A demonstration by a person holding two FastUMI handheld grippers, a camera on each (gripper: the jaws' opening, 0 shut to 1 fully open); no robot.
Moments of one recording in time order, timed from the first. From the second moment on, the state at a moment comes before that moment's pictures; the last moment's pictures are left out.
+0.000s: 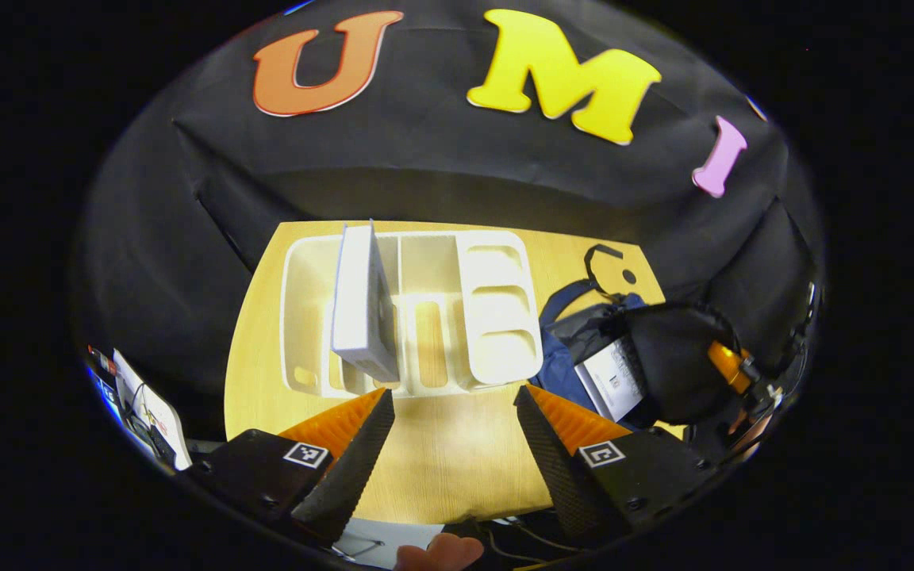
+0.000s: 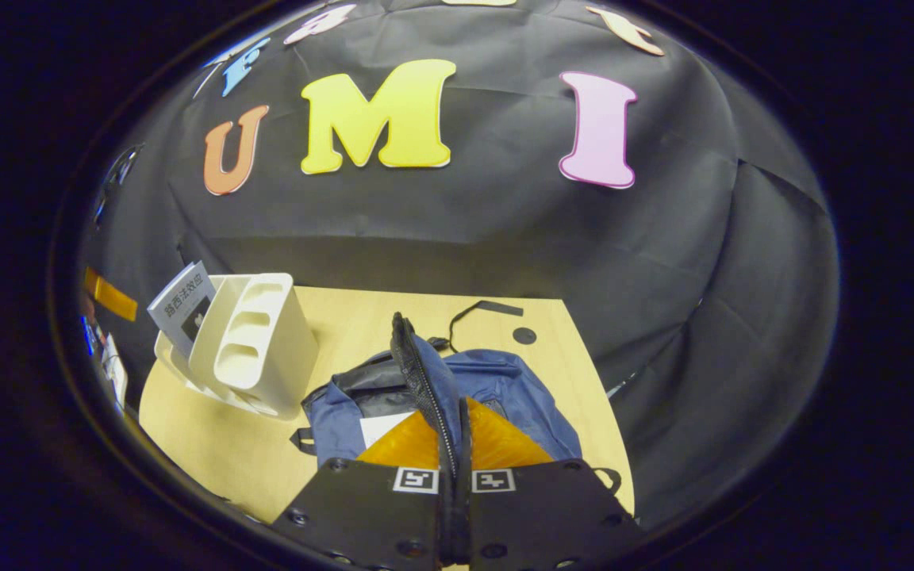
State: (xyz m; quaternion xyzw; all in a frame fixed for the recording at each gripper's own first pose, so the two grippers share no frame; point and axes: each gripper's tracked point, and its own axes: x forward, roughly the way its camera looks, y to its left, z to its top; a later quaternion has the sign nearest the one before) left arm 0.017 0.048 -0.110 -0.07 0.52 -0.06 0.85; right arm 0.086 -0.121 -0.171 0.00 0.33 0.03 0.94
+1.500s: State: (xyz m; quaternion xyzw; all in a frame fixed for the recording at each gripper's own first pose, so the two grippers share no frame) left arm 0.099 0.128 -0.261 -0.06 0.71 -0.01 0.70; right arm 0.085 -0.142 -0.182 0.01 0.33 -0.01 0.94
